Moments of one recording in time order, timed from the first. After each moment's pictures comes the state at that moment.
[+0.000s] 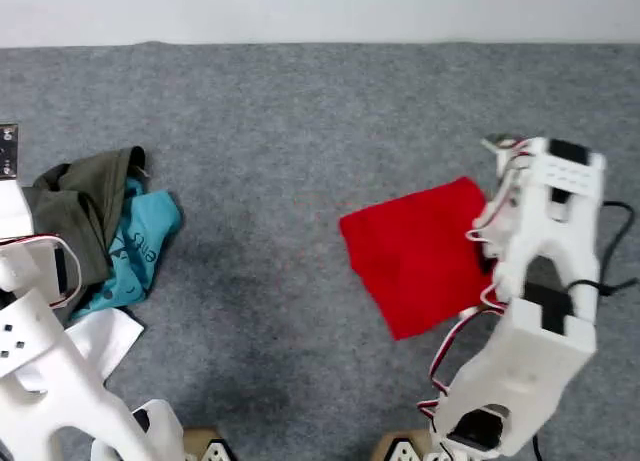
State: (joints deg) left arm -37.5 -35.7 12.0 99.0 -14.8; right arm 19.1 25.0 -12.9 92.0 36.7
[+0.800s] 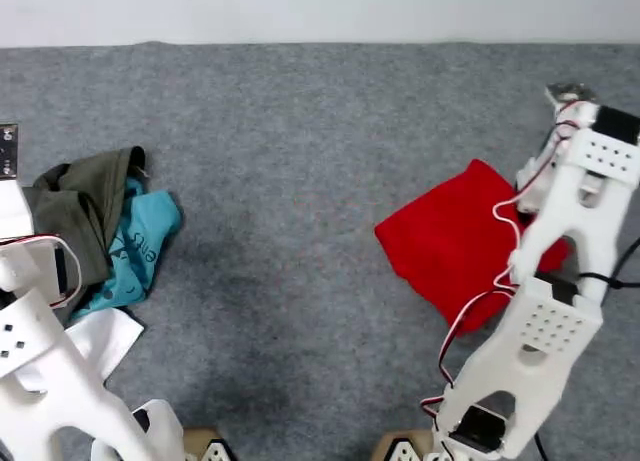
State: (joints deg) left arm -37.5 -35.7 12.0 99.0 -14.8; right arm 20.5 37.2 -43.6 100.5 15.9
